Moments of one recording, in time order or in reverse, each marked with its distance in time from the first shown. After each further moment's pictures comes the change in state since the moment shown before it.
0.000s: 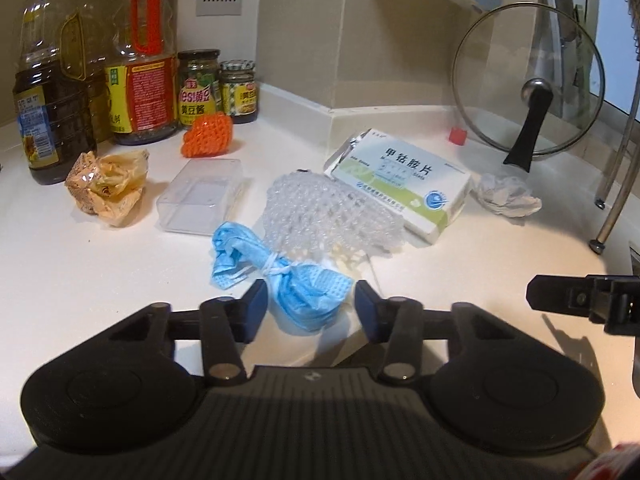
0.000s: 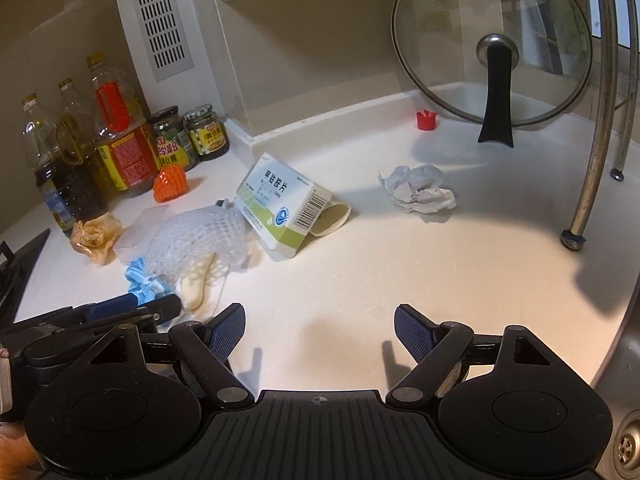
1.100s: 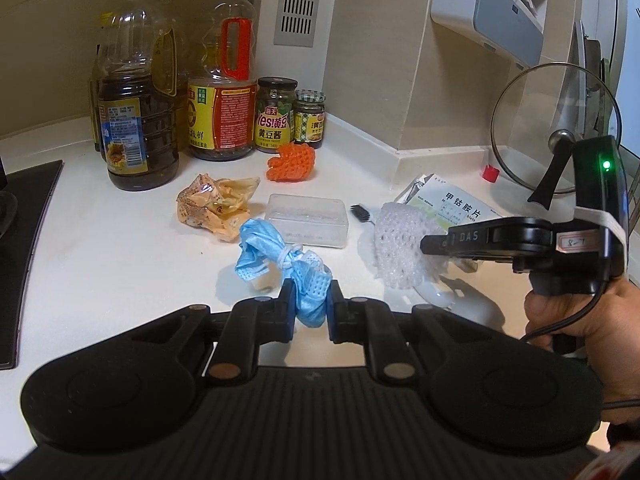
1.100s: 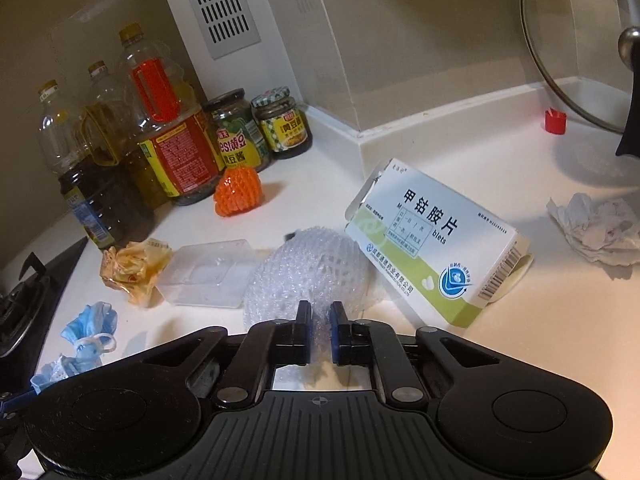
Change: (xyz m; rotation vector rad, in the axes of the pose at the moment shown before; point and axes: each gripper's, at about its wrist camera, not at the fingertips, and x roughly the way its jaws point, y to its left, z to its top) left arm -0.071 0.072 0.016 -0.078 -0.040 0.046; right arm 0.105 0.074 0.045 -0.034 0.005 0.182
